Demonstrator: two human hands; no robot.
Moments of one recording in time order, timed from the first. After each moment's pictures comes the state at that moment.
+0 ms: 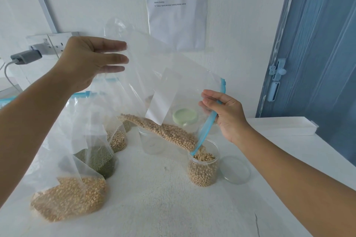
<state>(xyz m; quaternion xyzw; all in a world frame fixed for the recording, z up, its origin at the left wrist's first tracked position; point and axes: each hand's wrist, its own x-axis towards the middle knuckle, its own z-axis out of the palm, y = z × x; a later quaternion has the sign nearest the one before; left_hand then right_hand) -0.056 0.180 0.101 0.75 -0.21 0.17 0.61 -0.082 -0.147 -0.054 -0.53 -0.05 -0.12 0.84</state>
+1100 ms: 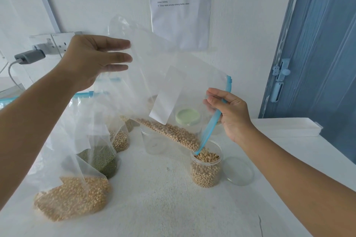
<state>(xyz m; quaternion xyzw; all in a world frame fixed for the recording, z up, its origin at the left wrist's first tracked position) -0.058 0.180 0.105 0.75 -0.21 0.17 0.61 -0.080 -0.147 -0.051 -0.53 -0.04 -0.15 0.83</state>
